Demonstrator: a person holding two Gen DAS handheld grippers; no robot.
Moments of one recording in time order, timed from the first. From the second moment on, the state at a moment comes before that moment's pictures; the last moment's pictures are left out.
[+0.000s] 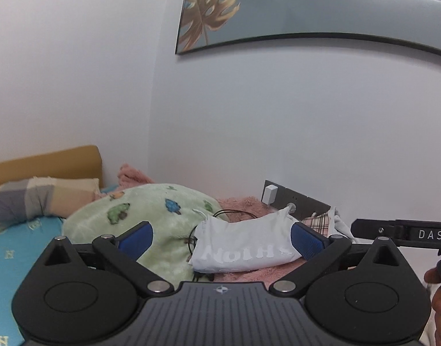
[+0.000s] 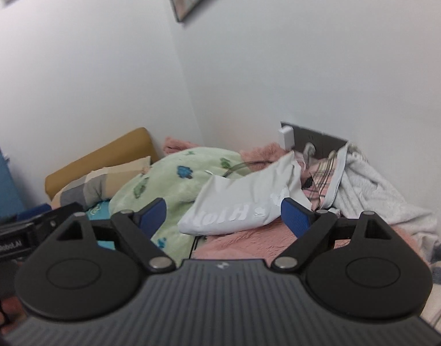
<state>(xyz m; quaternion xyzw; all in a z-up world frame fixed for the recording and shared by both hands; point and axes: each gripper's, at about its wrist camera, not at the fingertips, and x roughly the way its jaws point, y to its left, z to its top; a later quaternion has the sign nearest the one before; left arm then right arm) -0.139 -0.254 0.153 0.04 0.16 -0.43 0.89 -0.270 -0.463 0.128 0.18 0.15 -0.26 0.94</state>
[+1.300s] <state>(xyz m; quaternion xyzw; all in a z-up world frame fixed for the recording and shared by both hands) -0.164 -0.172 0.086 0.03 0.13 -0.38 0.91 -0.254 -0.368 0.069 0.06 0.12 -0.27 0.95</state>
